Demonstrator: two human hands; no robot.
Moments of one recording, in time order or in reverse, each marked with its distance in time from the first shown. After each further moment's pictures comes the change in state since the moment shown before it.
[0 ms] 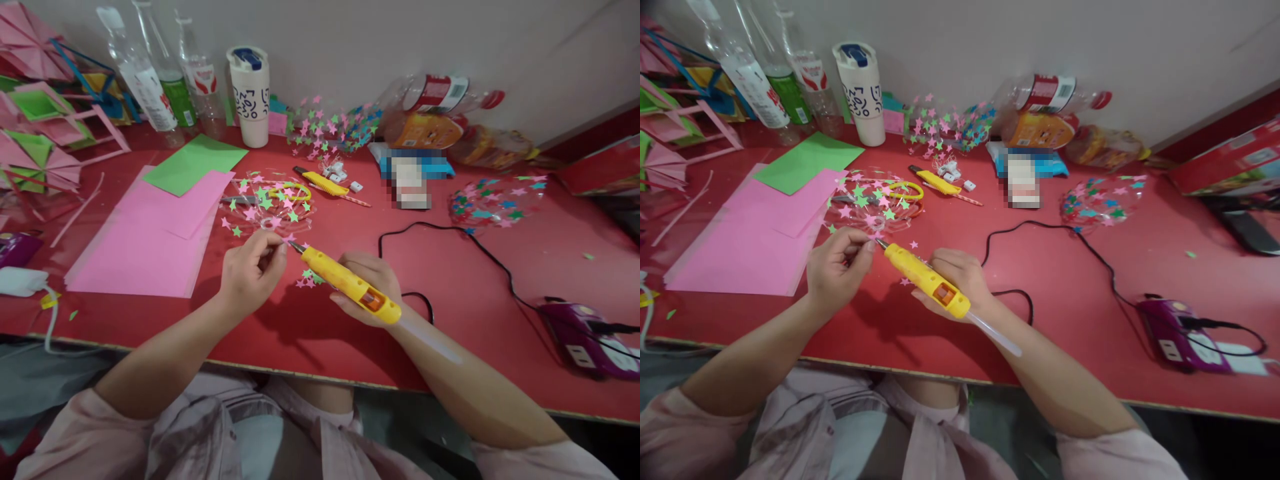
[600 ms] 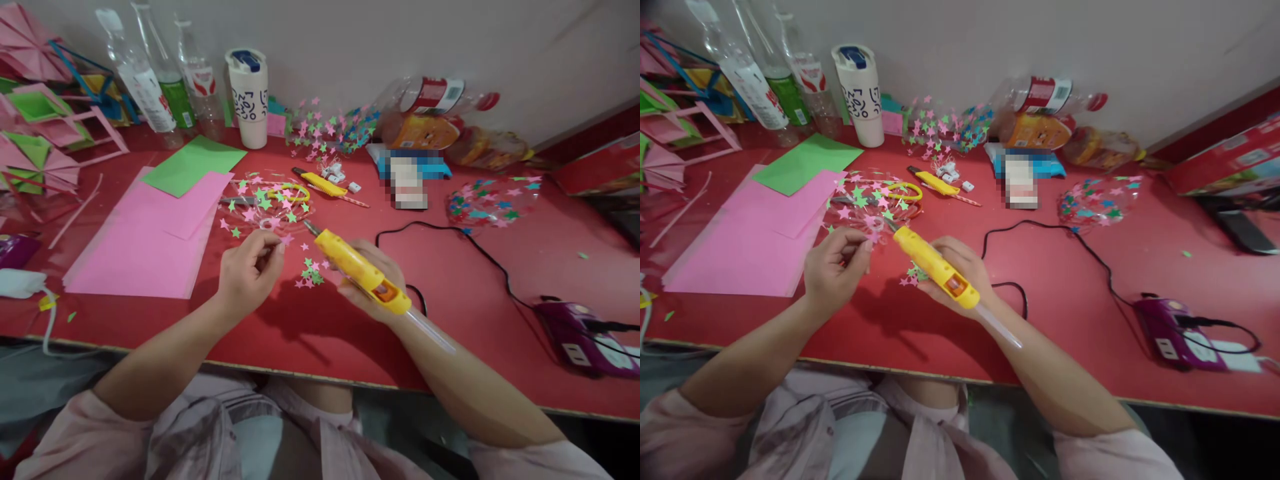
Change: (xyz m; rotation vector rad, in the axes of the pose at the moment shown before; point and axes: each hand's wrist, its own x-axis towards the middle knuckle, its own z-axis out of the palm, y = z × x) left_hand 0.000 -0.002 -0.001 -0.070 0.006 -0.056; right_hand 0.000 0.001 -0.005 0.101 0.107 0.051
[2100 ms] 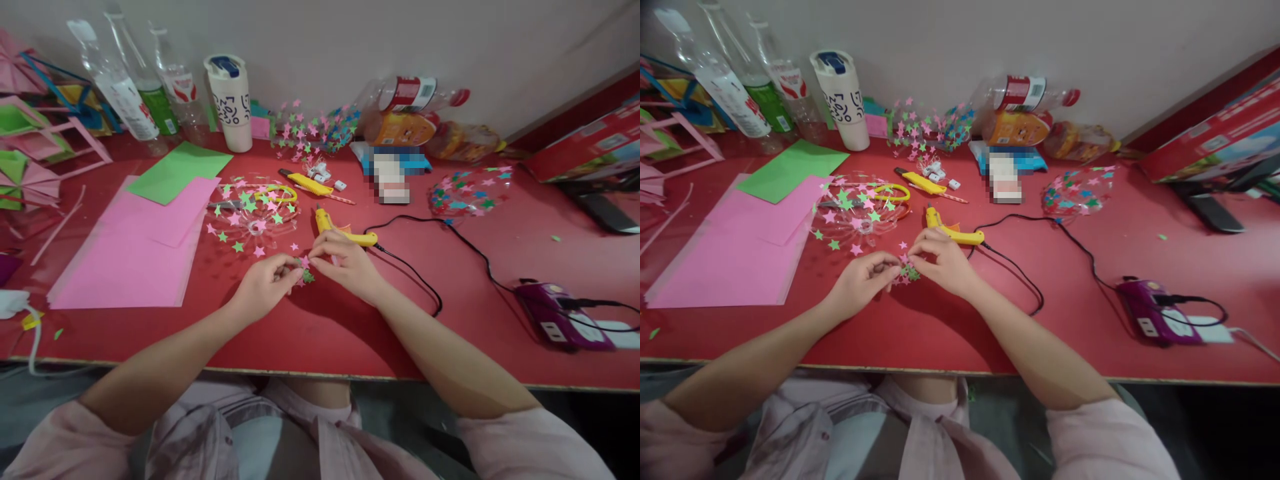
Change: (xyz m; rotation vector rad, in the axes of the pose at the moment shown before) left_hand -0.009 -0.002 0.028 -0.298 -0.551 -0.443; right_hand 0.008 0.020 0.012 0.038 -0.162 0.324
